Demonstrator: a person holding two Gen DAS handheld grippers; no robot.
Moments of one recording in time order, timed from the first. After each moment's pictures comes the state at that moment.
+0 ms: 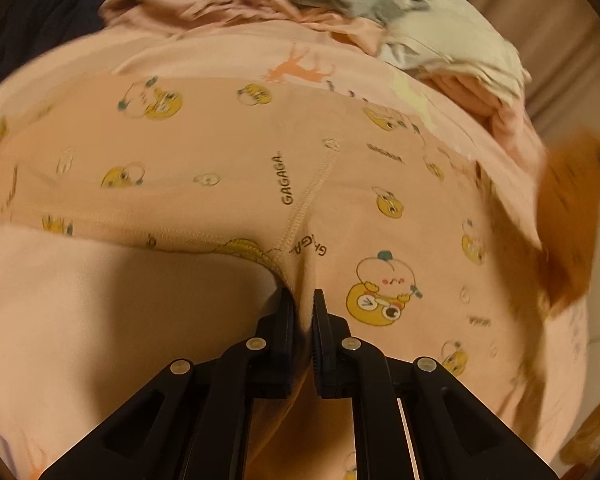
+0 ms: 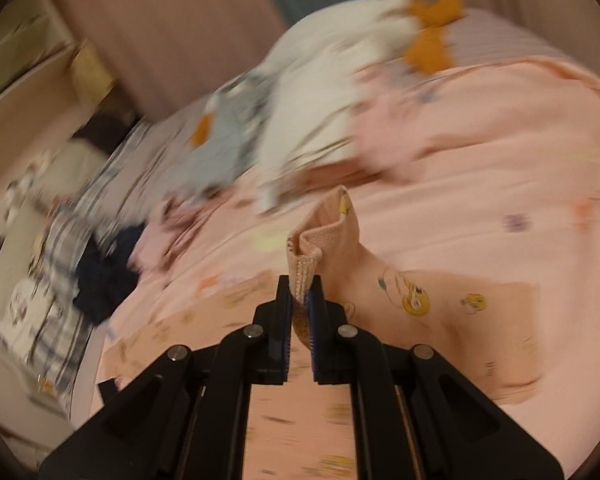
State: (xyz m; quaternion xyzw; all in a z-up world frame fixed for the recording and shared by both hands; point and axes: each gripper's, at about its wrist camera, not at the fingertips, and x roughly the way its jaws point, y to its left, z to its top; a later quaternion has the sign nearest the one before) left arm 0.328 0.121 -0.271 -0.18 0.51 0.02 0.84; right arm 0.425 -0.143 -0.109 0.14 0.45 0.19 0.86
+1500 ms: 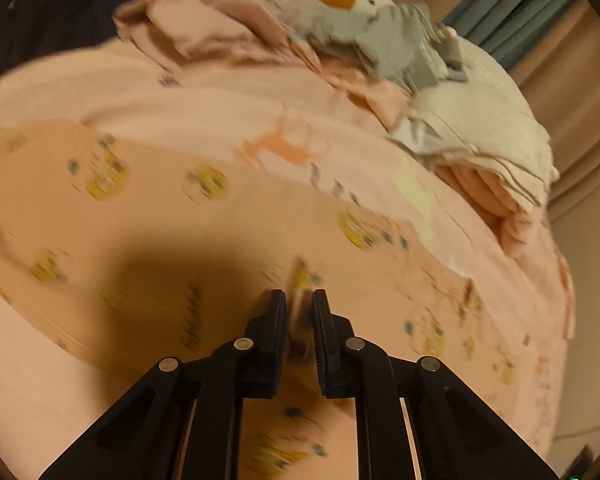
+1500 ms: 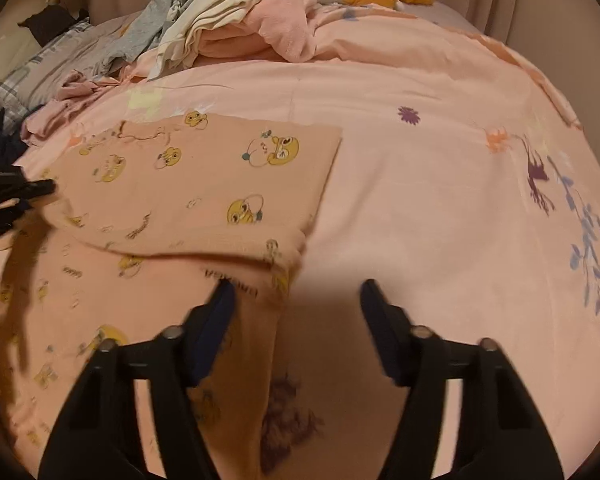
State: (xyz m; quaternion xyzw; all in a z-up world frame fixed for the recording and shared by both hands) left arm 0.393 0.105 -0.251 -0.29 0.44 0.11 0.84; right arm 0.366 -0.246 -0.220 -0.05 0.49 0.02 0.87
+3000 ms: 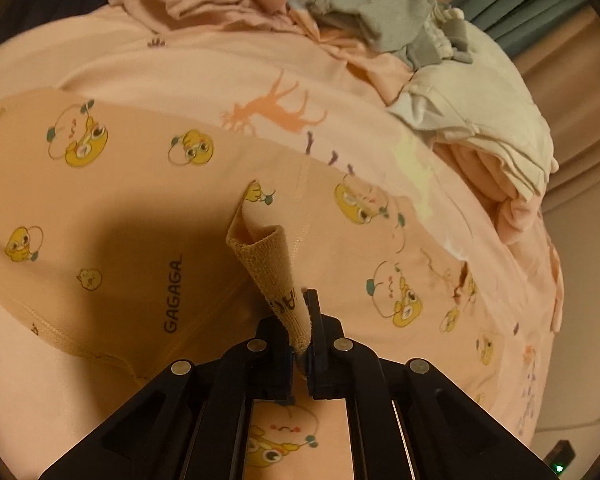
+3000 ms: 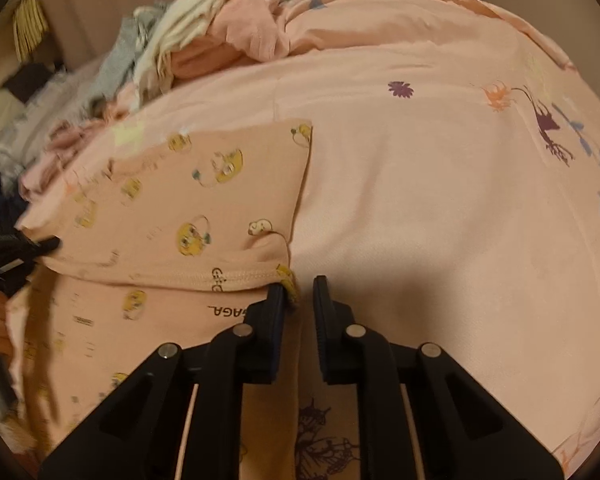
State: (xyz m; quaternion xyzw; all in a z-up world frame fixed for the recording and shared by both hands) left arm 0.398 0.113 -0.269 -0.33 0.48 0.07 0.81; right arm 0.374 -0.249 -0.233 0.04 0.50 0.01 0.87
